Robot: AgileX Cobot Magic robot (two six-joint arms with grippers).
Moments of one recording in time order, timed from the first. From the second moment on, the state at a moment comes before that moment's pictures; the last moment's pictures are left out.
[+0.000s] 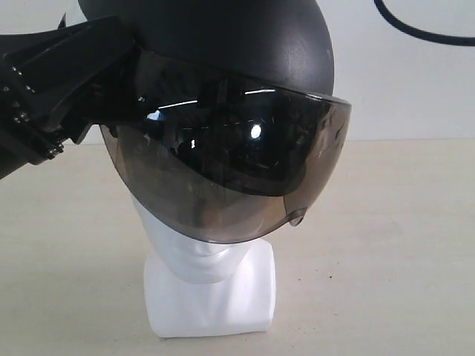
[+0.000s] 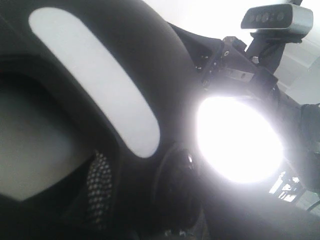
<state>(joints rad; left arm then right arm) -0.34 1.21 -0.49 0.66 -1.17 -1.26 0.63 1.40 -1.52 0.34 0.43 -0.43</state>
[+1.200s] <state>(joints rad) -0.33 1.18 -0.50 0.73 -1.08 -1.26 0.63 1.40 -1.52 0.36 0.48 -0.46</state>
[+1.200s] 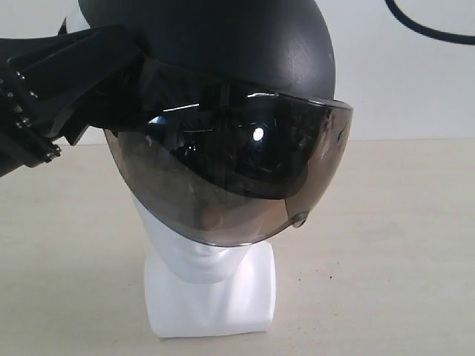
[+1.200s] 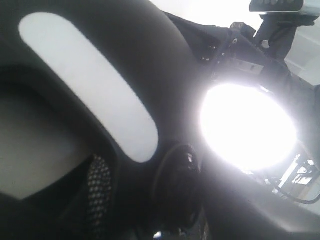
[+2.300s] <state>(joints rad) -0.34 0.90 -0.48 0.76 -0.51 -1.15 0.63 1.42 -1.51 0.37 0.59 -0.47</state>
